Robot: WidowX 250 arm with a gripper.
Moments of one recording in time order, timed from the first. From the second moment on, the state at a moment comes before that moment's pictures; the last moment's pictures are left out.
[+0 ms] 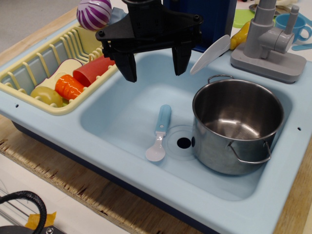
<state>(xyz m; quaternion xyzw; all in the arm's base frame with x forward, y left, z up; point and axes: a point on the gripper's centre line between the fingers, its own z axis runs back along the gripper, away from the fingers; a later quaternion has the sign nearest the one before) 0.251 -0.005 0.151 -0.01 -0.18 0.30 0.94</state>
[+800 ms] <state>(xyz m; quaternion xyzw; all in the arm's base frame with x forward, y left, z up) 0.253 -0.011 0.121 -0.02 -0.14 0.31 0.94</state>
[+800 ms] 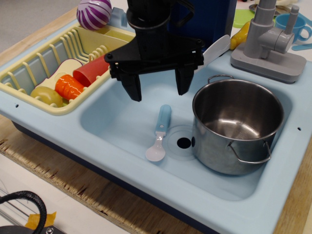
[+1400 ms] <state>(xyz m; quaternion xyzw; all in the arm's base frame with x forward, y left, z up) 0.262 -0.002 0.092 -0.05 -0.12 0.32 0.94</state>
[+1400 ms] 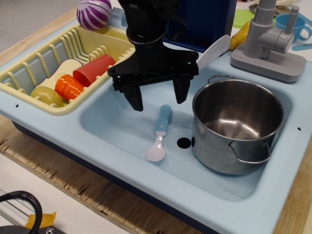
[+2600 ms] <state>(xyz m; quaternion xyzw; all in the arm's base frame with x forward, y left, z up) 0.265 -0.003 0.059 0.00 -0.06 0.37 0.93</state>
